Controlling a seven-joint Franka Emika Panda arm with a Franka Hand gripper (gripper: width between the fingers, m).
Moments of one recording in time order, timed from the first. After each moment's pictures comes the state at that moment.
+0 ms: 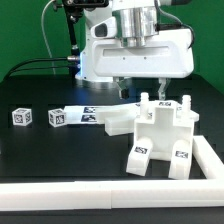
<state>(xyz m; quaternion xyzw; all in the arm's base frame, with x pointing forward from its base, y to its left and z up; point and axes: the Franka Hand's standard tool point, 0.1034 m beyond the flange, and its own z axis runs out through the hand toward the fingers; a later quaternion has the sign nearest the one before) 0.449 0.055 0.076 -0.95 0.31 -0.03 0.05</state>
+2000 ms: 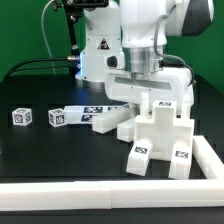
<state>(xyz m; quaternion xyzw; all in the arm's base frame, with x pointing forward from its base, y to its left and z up) 0.416 0.055 0.026 -0.93 0.35 0.00 0.05</state>
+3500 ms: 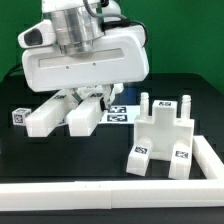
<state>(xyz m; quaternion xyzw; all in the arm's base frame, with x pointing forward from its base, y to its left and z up) 0.528 -0.042 0.084 -0.99 0.14 0.01 0.08</state>
